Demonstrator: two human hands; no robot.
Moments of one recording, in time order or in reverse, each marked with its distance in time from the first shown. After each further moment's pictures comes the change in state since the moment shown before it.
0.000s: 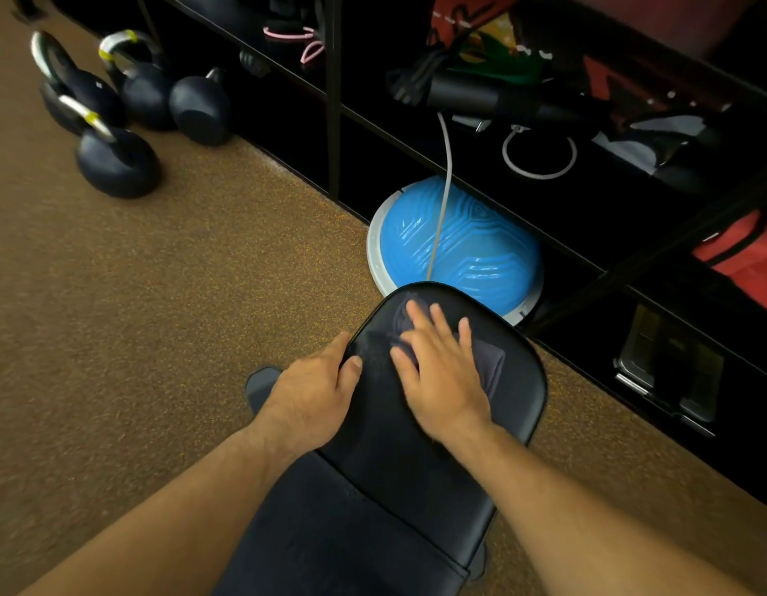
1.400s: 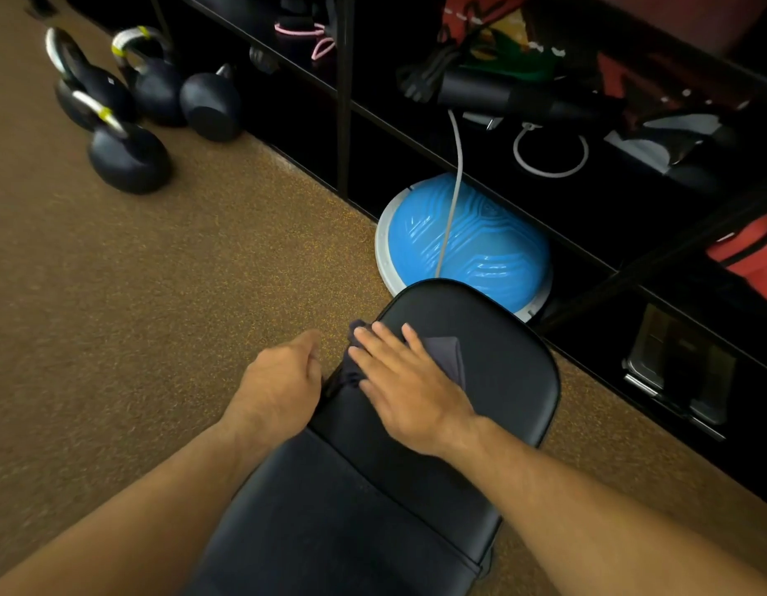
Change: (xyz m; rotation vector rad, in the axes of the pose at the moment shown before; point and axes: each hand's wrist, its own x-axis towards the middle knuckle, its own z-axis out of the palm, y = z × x) left_hand -0.013 -0.019 -0.030 0.056 0.120 -0.095; right_hand -0.001 -0.021 0.015 -0.203 -0.226 -0.432
